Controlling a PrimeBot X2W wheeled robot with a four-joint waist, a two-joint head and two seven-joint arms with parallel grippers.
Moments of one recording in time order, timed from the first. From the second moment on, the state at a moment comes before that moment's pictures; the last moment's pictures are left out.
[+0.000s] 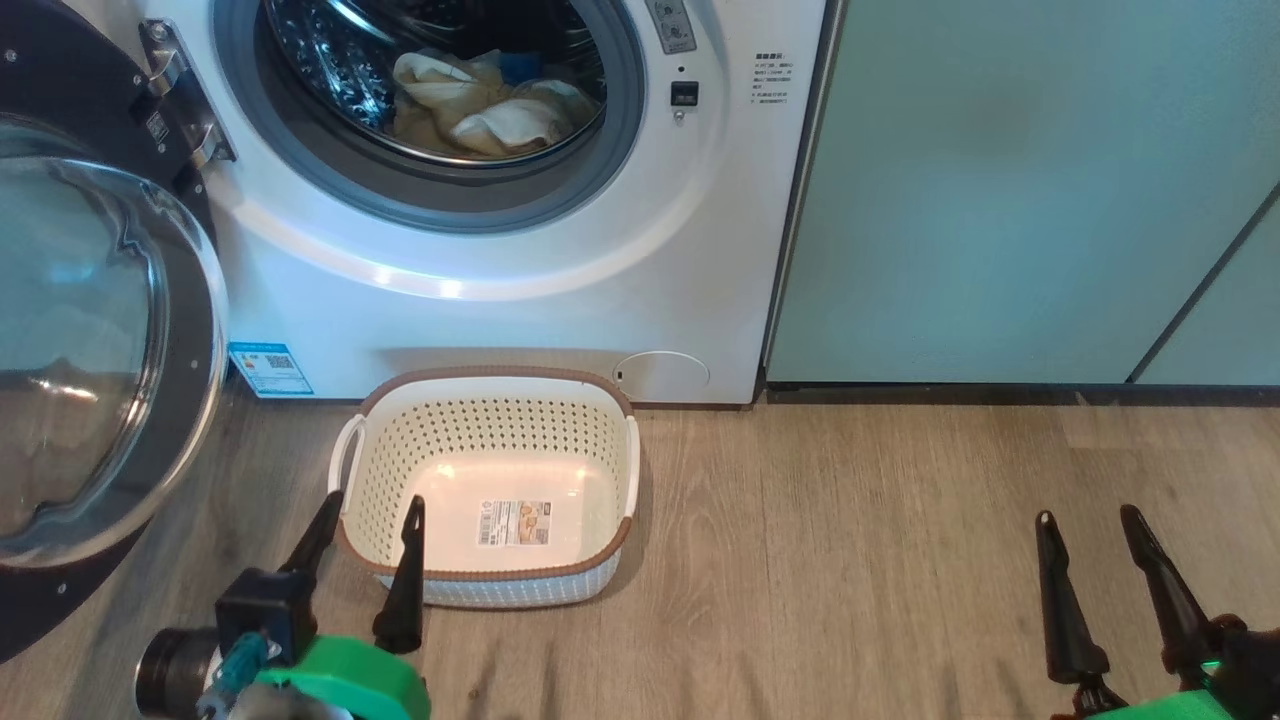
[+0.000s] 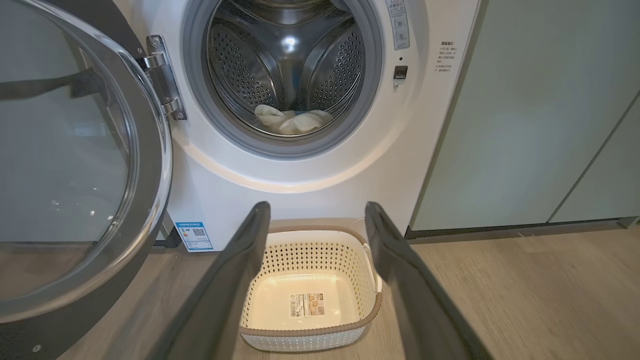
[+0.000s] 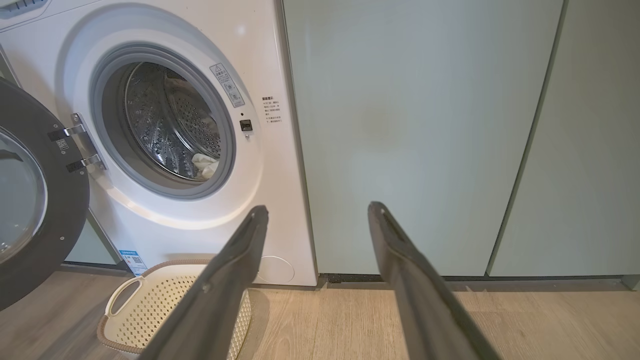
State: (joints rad) left arm 0.04 0.46 -0.43 -0.11 -0.52 0.42 -0.26; right arm 0.17 -0.03 0.03 -0.06 0.14 0.13 -0.22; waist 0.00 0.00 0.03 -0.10
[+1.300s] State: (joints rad) left arm 0.05 0.45 -0.39 -0.12 -0.49 0.42 -0.26; right arm 0.20 -0.03 0.00 -0.06 0.14 0.13 -0.22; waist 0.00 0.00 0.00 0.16
